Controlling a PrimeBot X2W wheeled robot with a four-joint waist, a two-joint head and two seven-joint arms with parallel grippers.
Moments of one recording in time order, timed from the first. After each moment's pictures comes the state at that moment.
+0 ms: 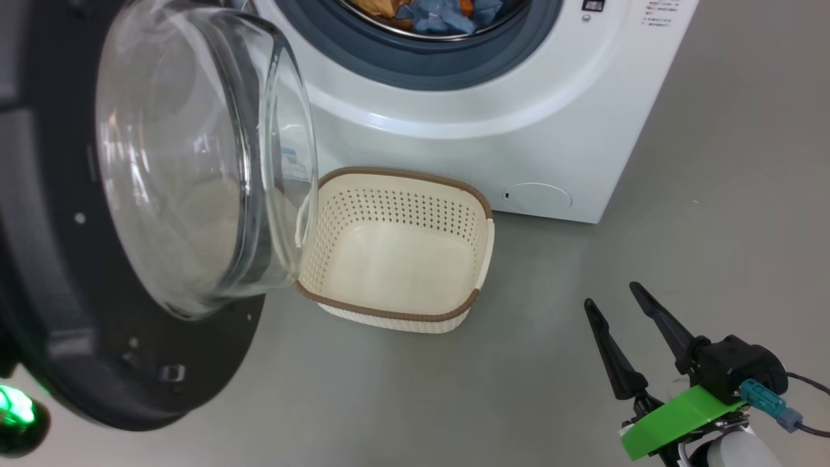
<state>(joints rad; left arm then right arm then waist) -0.30 0.21 0.52 0.14 -1.70 0.04 0.94 -0.12 -0.22 0.17 0.16 0.25 0.13 -0.26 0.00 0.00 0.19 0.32</state>
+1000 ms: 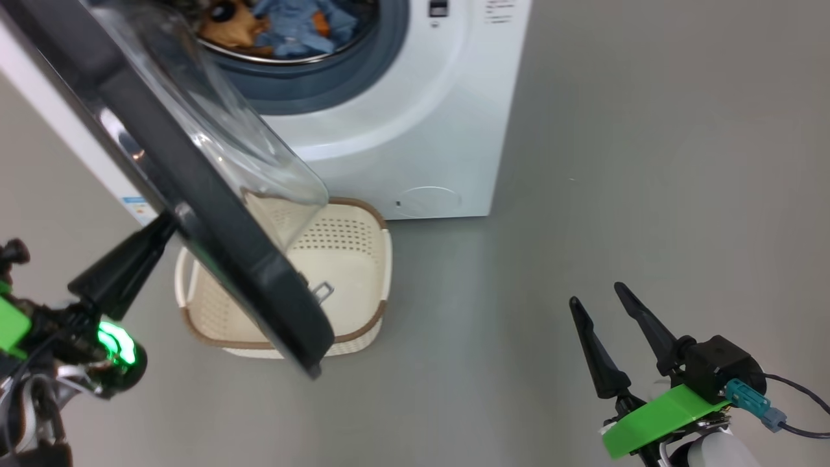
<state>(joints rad) -0.36 0.08 0.31 -0.03 -1.63 0.09 0.92 -0.13 -0.15 0.16 0.18 0.26 0.13 -0.26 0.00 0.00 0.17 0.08</state>
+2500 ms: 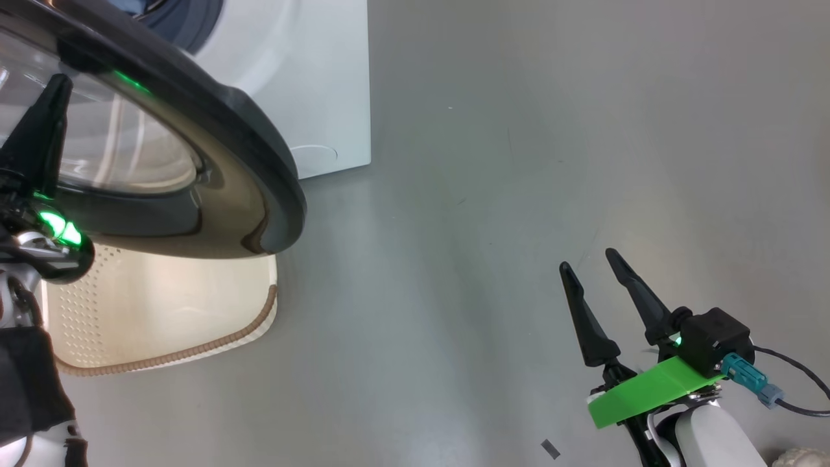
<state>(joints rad) -0.71 0.09 0.37 0.35 -1.50 -0.09 0.60 -0.19 -0.10 0.15 0.16 0.26 0.13 -0.26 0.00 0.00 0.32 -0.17</state>
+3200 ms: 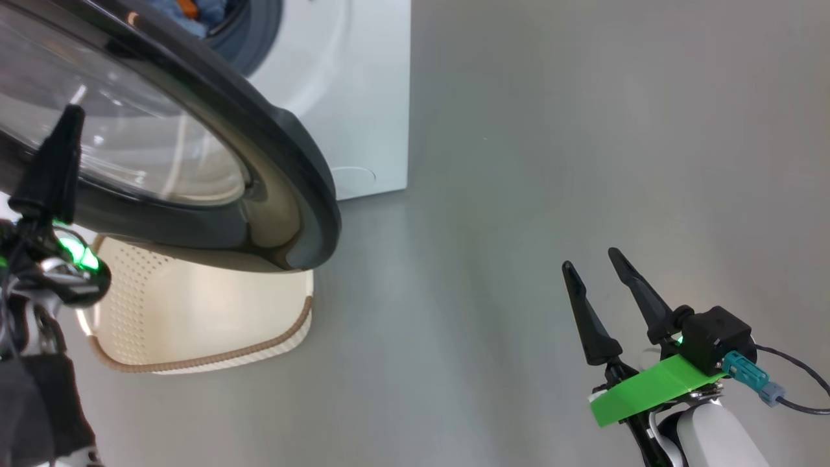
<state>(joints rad) -0.65 0.06 0.38 0.33 -1.50 -0.12 0.55 -0.20 -0.10 0.14 0.17 0.26 0.13 -0.26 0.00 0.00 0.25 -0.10</state>
